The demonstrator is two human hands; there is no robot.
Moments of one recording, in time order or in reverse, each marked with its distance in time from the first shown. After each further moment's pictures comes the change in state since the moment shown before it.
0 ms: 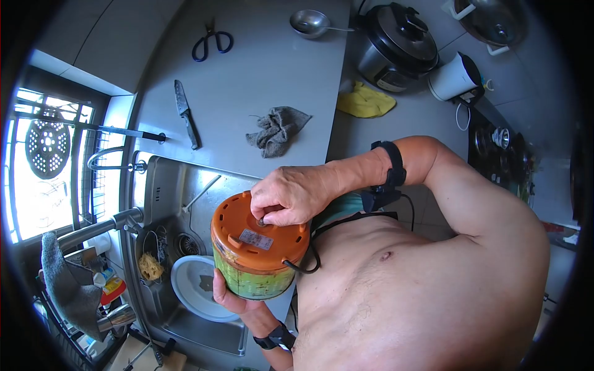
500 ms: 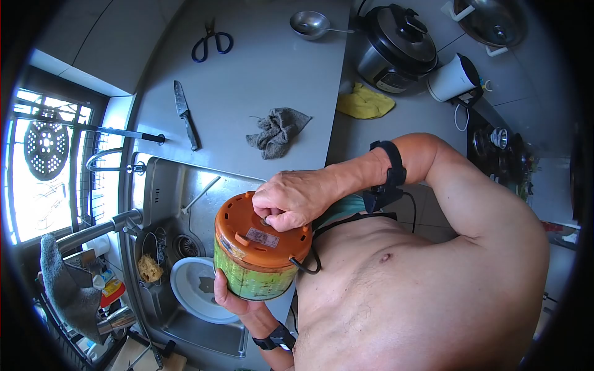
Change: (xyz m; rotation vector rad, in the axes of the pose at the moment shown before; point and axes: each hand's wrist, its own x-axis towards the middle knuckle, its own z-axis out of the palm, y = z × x) left_hand 0.002 0.000 0.007 0.057 -0.052 0.000; right_hand -0.001 0.004 0.004 -0.027 -0.050 0.117
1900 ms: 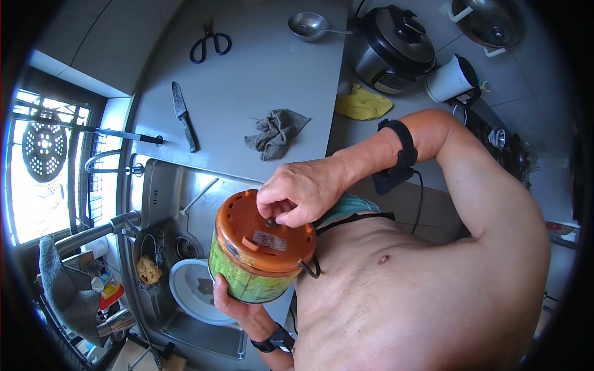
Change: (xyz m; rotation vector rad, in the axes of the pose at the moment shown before) left_hand -0.005 0.004 0.009 0.108 0.094 0.058; right_hand -0.006 -0.018 -0.026 0.079 -0.036 -0.014
